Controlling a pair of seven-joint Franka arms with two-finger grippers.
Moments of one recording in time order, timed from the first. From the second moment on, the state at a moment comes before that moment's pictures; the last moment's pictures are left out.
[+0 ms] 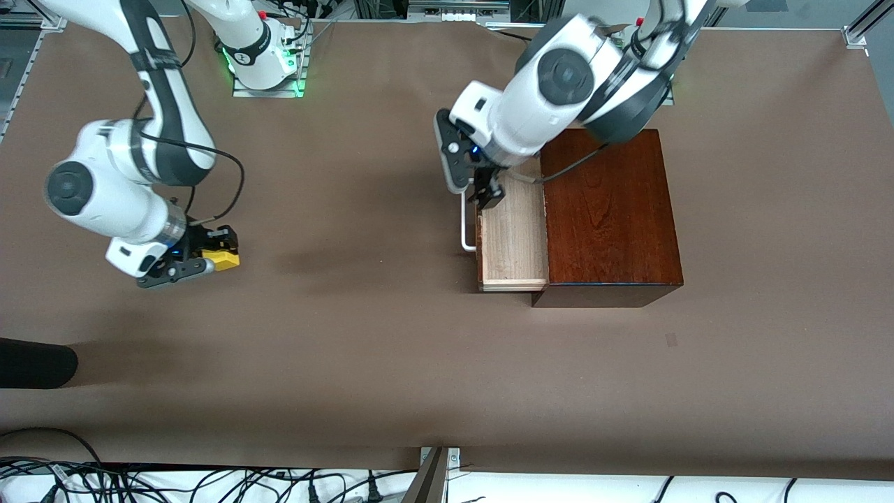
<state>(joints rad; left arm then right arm) -0.47 0.39 -0.26 -1.59 -0.28 2.06 0.77 0.20 0.30 -0.13 -2.01 0.11 2.27 -0.24</state>
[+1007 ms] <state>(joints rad) -0.55 0.62 -0.27 -1.60 0.03 2.10 0.85 0.20 0.40 -0.10 -2.20 0.11 2.55 -0.07</state>
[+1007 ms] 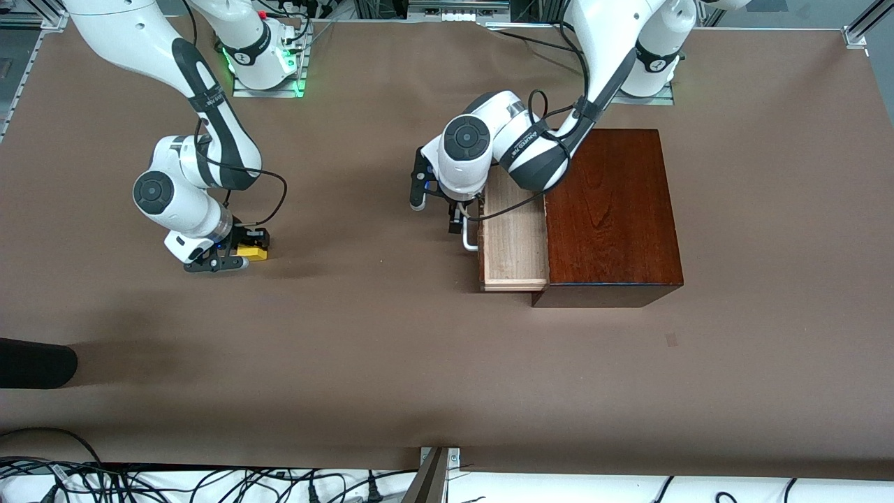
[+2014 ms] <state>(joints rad) -0.39 0.60 -0.28 -1.59 0.05 1.96 0.93 0.18 0.05 -0.10 -1.69 0.10 1.66 -0.07</state>
